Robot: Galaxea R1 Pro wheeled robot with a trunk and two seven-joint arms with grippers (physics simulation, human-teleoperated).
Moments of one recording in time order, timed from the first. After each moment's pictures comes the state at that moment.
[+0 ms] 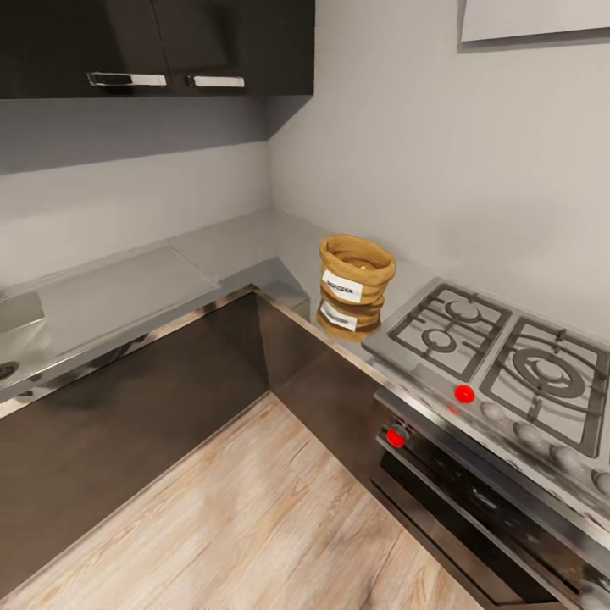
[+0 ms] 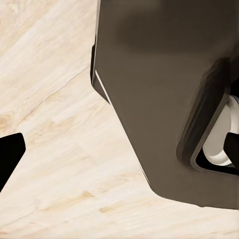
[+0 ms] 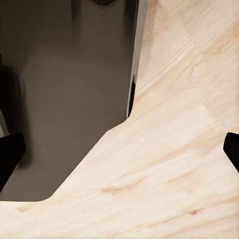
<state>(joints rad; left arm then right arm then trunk) 0.00 0.00 0.02 -0.04 0.14 -0.12 0.01 -0.14 -0.11 -0.28 0.03 0.36 -0.05 0.12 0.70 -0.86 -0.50</state>
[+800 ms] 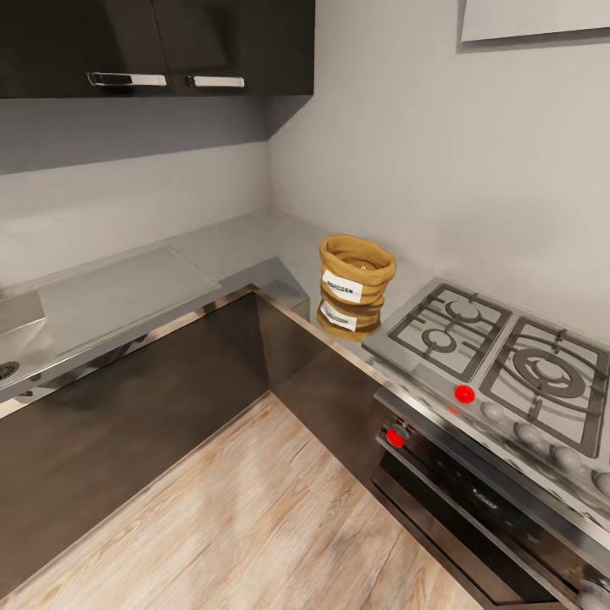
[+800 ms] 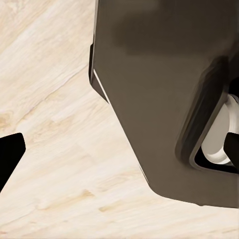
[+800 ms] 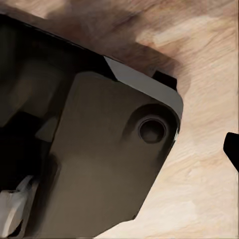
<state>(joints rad) 0.00 0.00 0.02 -0.03 0.14 -0.12 0.01 -0.14 0.10 -0.27 -0.36 0.66 0.08 0.17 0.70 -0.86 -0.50</state>
